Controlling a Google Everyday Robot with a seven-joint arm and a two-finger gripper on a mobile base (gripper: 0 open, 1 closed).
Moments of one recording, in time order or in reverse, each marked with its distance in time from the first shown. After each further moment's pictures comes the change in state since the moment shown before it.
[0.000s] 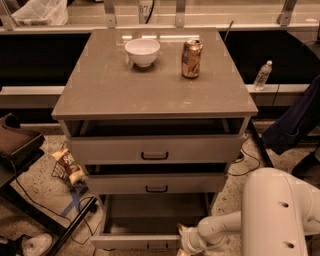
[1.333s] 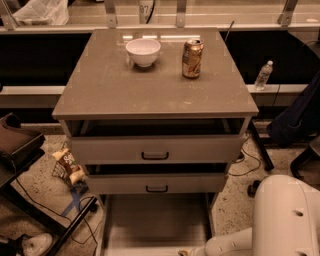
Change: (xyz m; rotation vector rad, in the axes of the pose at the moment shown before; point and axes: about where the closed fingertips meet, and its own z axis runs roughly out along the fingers) arm 0.032 0.080 -0.012 -0.062 0.031 0.134
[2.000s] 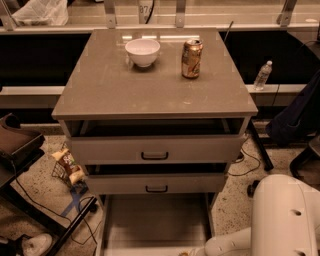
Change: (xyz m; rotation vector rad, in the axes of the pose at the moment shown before) arm -0.001 0.003 0.002 -0.004 0.000 0.004
